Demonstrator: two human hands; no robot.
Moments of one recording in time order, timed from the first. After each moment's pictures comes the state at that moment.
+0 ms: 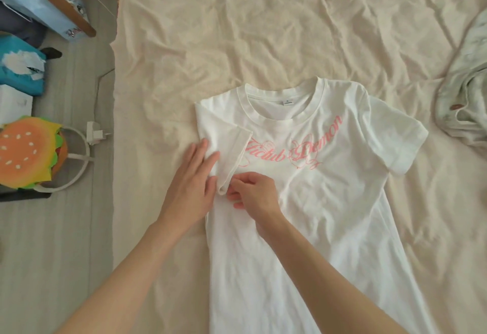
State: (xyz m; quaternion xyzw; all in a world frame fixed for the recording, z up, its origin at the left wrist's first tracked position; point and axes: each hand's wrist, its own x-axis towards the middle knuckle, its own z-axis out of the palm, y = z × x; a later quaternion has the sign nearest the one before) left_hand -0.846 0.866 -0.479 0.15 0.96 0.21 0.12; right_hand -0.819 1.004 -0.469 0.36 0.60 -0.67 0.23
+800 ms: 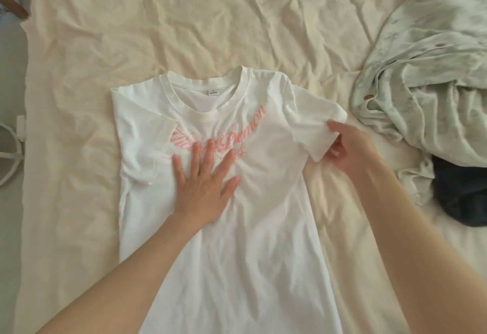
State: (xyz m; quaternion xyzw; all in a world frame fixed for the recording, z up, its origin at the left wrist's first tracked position) left_hand -0.802 1.010 -0.528 0.17 0.97 0.01 0.19; right_hand -0.828 1.280 -0.463 0.53 0.50 -0.68 0.05
